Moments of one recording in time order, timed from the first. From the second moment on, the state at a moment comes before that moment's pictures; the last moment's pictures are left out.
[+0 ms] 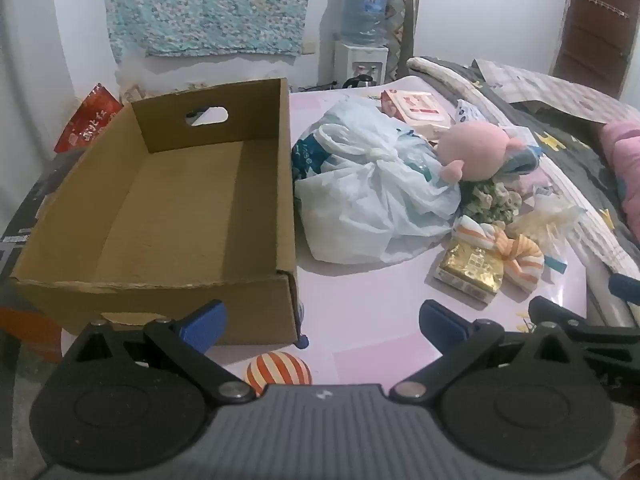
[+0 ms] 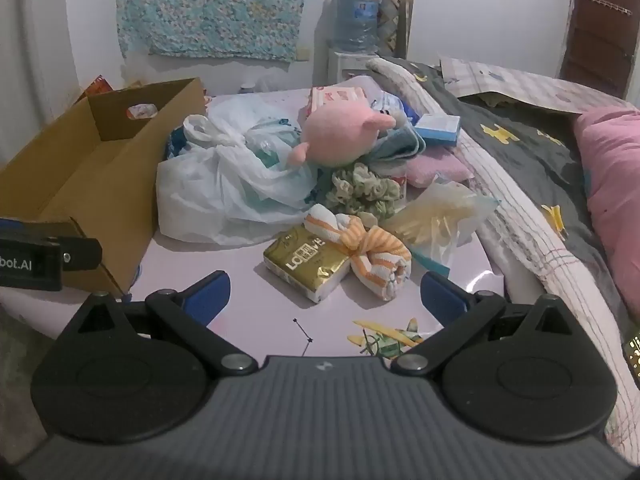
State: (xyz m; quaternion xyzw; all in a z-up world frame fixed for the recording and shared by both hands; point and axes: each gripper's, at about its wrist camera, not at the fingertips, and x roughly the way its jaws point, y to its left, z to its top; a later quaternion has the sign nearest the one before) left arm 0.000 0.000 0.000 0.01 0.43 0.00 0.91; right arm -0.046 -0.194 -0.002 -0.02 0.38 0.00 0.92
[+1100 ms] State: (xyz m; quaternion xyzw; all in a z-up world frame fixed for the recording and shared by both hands) left arm -0.008 0.034 -0.004 -0.04 0.43 0.03 0.90; right arm -0.040 -0.157 0.007 -0.05 0.39 0.02 0.92
